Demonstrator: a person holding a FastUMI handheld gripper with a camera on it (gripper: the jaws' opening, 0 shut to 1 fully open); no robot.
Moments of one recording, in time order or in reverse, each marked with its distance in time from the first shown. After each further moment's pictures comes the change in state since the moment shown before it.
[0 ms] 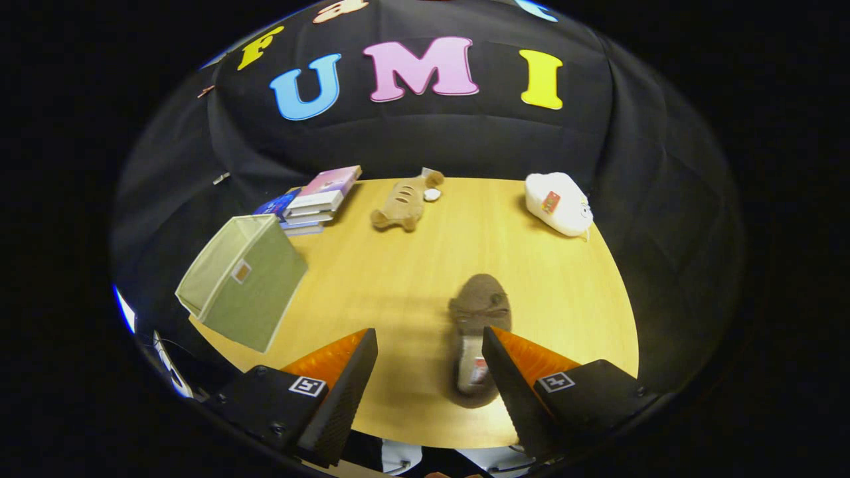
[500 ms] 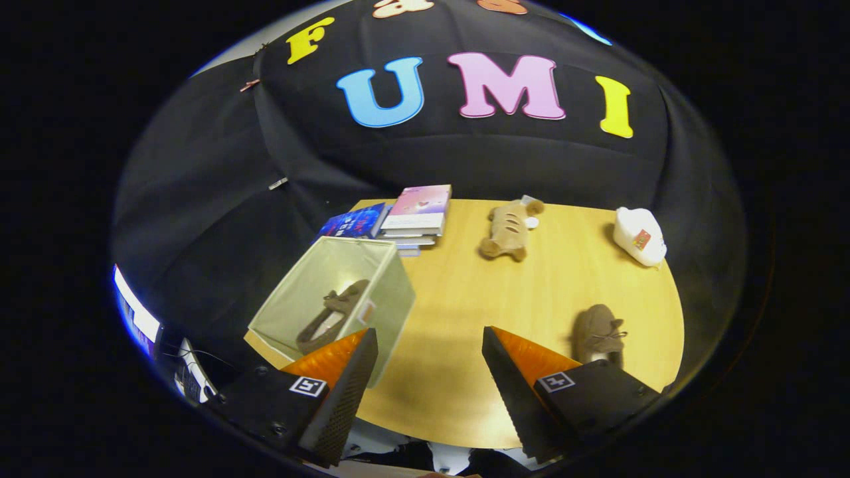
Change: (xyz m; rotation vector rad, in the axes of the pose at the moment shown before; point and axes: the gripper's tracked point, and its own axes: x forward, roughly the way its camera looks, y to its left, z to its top) arm -0.032 0.201 0.058 -0.032 -0.068 0.173
